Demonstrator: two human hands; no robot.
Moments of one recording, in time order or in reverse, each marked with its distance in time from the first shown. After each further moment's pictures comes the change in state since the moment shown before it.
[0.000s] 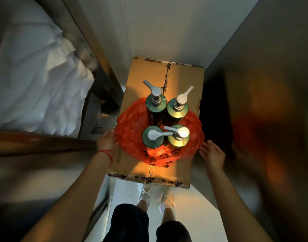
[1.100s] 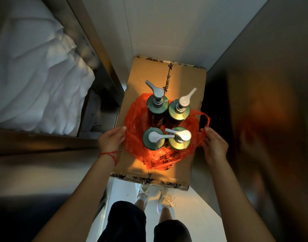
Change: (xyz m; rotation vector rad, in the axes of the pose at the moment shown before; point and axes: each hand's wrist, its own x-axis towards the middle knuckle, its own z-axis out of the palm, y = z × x) left_hand -0.033 0.008 0.014 -0.042 -0.018 0.133; right_hand 0.006 -0.039 0.022 0.215 -0.102 0.017
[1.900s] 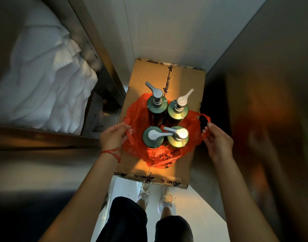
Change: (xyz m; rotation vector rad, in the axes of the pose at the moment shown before) left_hand -0.034 0.033 0.011 -0.123 -0.023 -0.068; right_hand -0.020 -0.030 -0.002 0.060 -0.099 -0.017
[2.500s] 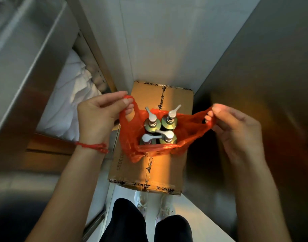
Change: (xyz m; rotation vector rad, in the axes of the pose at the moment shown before) left_hand -0.137 0.133 0.034 0.110 -0.293 0.555; right_hand -0.146 -0.140 0.046 -0.084 -0.299 -0.280
